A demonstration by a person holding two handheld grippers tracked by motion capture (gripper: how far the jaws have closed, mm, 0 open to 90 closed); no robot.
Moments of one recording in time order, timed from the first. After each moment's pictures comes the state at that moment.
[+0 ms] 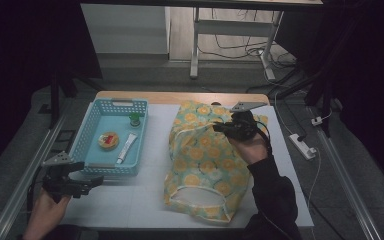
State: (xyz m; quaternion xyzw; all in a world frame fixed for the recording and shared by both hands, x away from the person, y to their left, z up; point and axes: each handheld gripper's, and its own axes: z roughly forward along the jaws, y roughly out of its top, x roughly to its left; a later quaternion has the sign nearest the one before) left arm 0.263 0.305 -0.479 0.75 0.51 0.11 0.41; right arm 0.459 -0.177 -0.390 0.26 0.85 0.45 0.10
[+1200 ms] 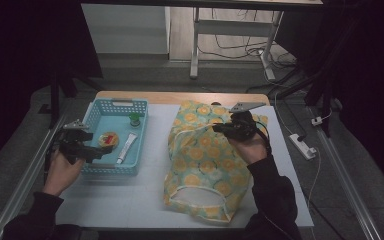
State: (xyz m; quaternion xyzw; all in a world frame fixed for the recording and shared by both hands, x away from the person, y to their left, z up) left arm 0.359 0.307 -0.464 0.76 0.51 0.13 0.37; right arm 0.461 -0.177 -0.394 0.26 0.85 0.45 0.10
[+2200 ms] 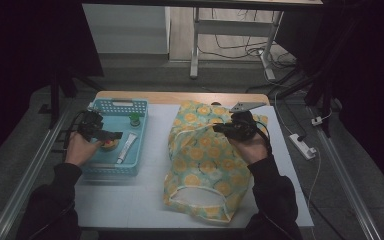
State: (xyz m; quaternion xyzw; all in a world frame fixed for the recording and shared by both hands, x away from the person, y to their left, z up) left arm 0.443 0.304 -0.488 0.78 0.53 0.10 0.31; right arm 0.462 -0.178 -0.394 0.26 0.85 0.45 0.10
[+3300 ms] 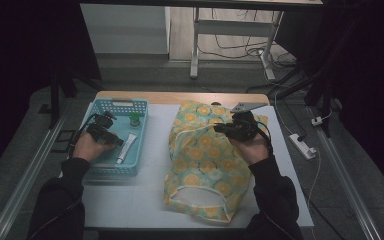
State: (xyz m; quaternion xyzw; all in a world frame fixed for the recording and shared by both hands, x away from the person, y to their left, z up) left arm 0.469 0.288 -0.518 0.81 0.56 0.08 0.14; right arm 0.461 -0.180 -0.394 0.26 0.85 0.45 0.10
